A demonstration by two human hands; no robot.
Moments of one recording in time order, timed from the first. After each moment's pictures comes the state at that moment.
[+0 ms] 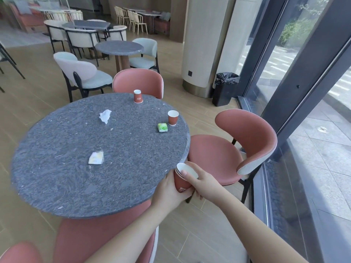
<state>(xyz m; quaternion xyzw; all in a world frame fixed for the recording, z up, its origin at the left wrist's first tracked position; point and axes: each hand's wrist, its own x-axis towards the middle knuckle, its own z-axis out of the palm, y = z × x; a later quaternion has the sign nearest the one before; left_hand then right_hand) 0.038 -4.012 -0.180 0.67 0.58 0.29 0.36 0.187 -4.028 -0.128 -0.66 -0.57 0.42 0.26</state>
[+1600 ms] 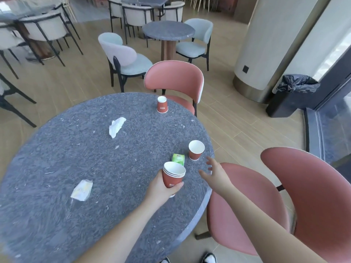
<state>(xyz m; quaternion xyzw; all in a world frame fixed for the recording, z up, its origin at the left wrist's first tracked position) 0.065 -3.679 -0.234 0.50 0.72 0.32 0.37 0.280 -3.608 -0.212 -0.64 -0.65 0.37 0.18</state>
